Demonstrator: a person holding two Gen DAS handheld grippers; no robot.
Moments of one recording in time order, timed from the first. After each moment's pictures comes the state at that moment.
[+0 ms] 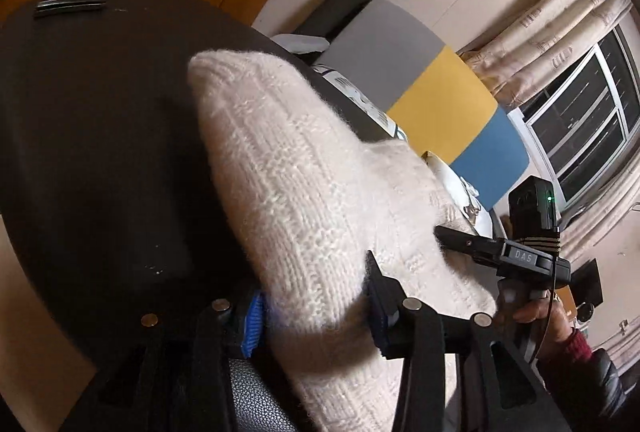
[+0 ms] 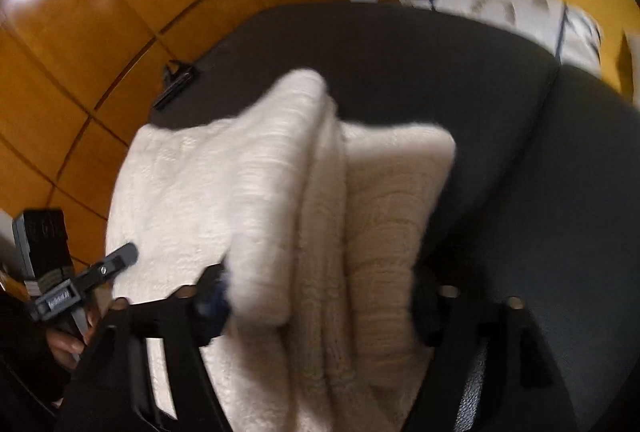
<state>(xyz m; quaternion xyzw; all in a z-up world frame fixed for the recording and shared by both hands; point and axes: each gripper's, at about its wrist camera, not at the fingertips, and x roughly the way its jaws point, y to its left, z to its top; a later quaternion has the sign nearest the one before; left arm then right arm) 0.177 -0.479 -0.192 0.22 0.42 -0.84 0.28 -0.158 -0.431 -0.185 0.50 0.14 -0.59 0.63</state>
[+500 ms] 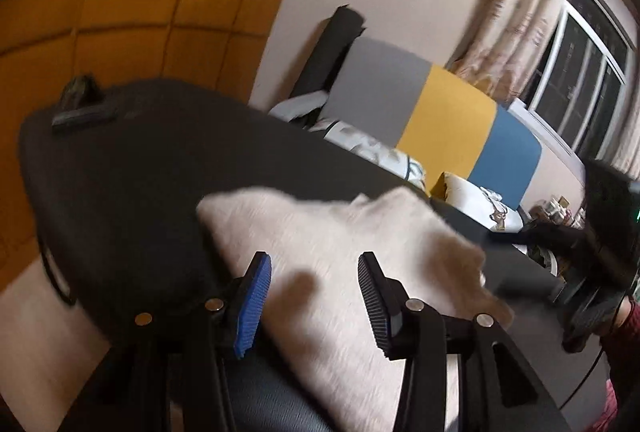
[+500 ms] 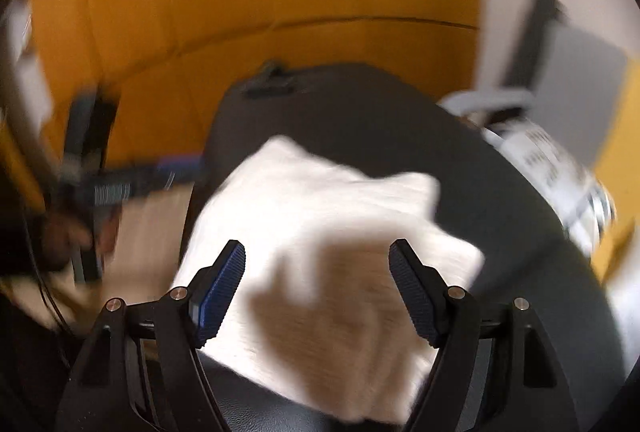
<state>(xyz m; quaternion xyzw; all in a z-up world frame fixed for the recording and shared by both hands) 0.193 -0.473 -0.134 0.20 0.27 -0.88 0.34 -0.063 -0.394 -0.100 0.26 0.27 -0.56 0.74</state>
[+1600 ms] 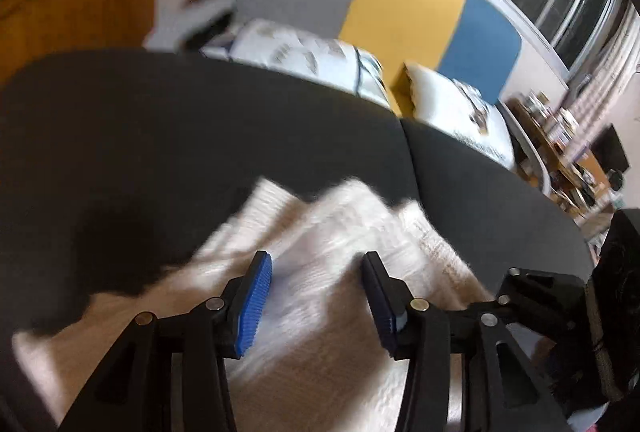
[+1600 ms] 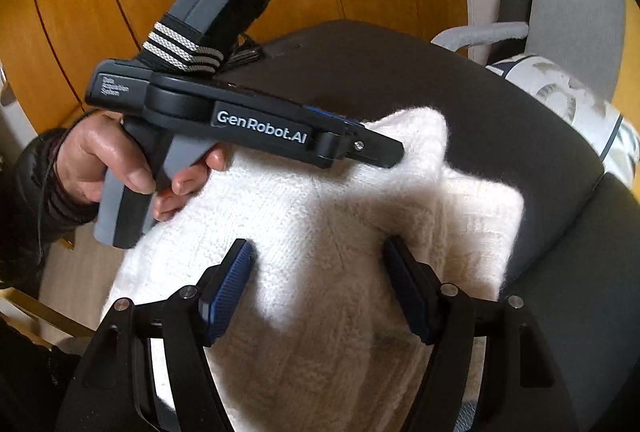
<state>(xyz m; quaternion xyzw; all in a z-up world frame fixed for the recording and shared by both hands) -0.015 -0.561 -0.160 0.38 0.25 -0.87 0.21 -0.115 -0.437 -0.184 0.34 0.23 -0.56 0.72</state>
